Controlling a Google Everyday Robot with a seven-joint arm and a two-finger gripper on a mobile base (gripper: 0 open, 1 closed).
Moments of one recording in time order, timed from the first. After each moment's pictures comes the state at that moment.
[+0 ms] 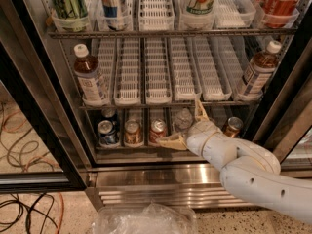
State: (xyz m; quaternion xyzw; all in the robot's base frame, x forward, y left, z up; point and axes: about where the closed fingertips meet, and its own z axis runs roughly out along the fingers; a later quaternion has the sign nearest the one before) arm 0.572 -0.076 0.749 -0.37 0.68 0.05 0.63
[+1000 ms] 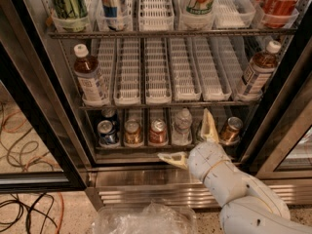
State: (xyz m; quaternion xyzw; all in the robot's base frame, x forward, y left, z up) arm 0.505 -0.083 0.768 -0.37 0.65 -0.05 0.67
